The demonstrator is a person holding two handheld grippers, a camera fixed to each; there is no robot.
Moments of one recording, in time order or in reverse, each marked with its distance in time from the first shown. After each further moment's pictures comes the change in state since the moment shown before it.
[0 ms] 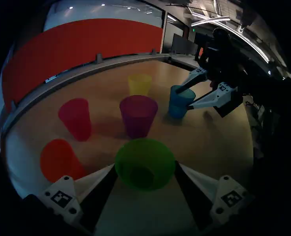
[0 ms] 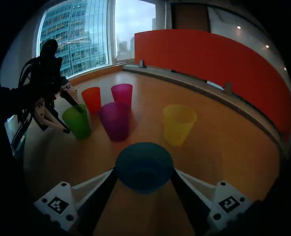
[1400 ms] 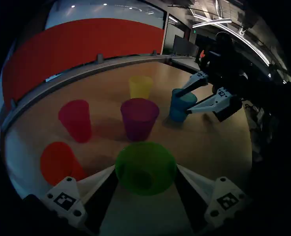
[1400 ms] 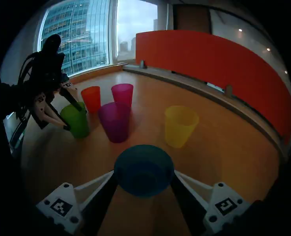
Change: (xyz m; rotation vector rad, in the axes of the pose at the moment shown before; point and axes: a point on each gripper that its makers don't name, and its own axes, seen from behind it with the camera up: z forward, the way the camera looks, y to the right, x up) left arm 0.007 -0.002 0.001 -0.007 0.006 -0.020; right arm 0.002 -0.002 0.005 -0.011 0.010 -0.025
